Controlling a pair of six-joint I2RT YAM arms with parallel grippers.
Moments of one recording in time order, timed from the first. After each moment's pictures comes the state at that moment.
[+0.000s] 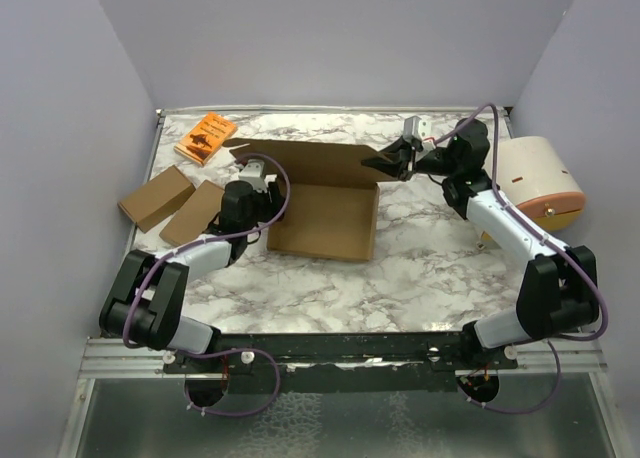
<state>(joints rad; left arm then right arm) -0.33 1.43 0.58 0.46 0.04 -0.26 0.27 1.45 1.05 0.46 -1.16 -0.28</state>
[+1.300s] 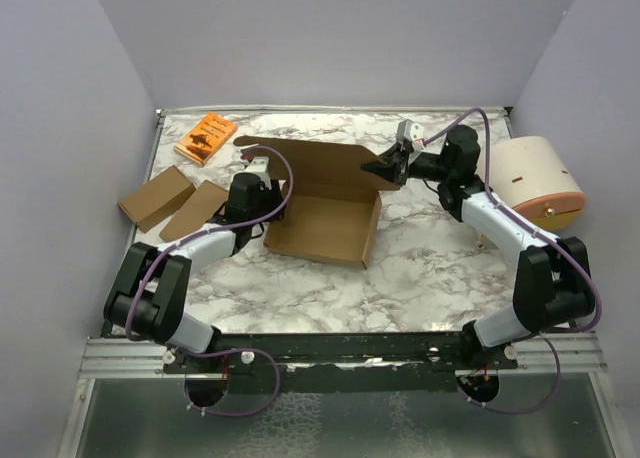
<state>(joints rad) -0.35 1.48 0.69 0.26 0.00 -0.31 0.27 1.50 1.00 0.45 -1.06 -0.28</state>
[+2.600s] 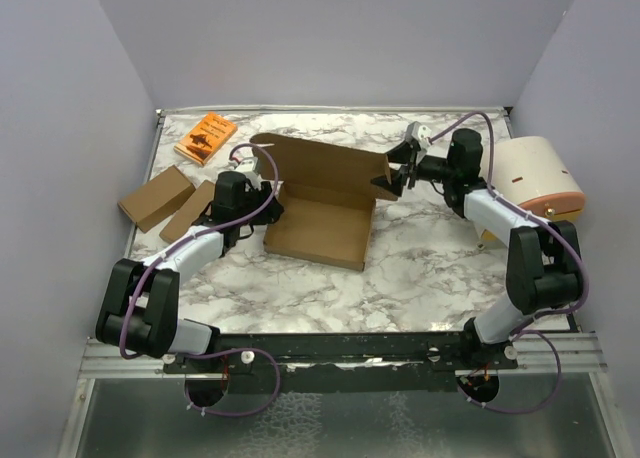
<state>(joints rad) -0.27 1.38 0.68 0.11 0.21 -0.37 0.17 1.61 0.96 0.46 -1.08 -0.29</state>
